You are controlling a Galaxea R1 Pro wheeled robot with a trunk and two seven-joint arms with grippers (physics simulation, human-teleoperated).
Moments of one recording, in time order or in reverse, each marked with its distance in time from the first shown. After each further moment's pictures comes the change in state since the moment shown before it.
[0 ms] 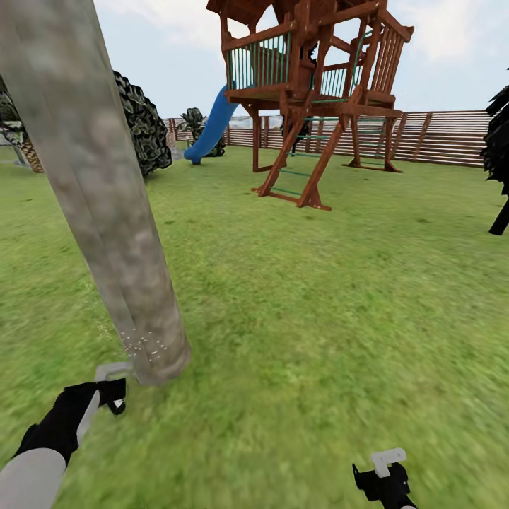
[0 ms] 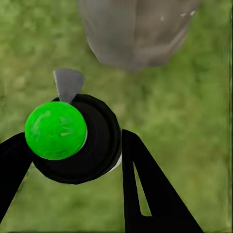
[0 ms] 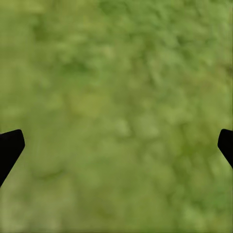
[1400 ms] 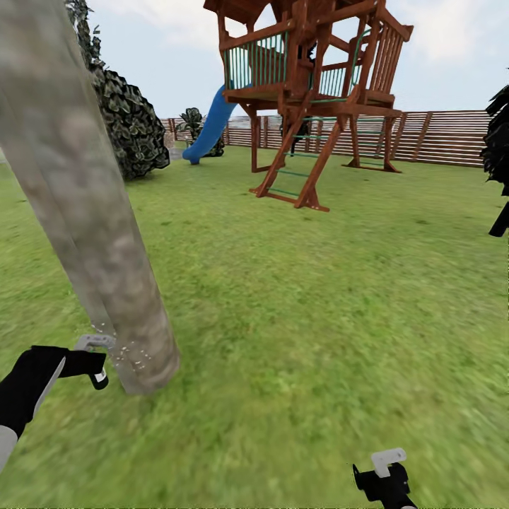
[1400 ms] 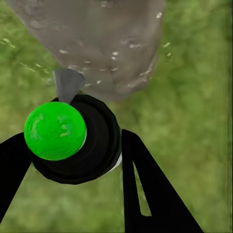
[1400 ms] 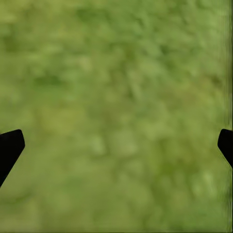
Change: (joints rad) left arm -0.072 0.232 -0.240 -0.166 -0.010 0.225 -0.305; right arm 0.000 -0.001 0.001 0.000 0.002 0.001 0.000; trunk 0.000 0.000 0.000
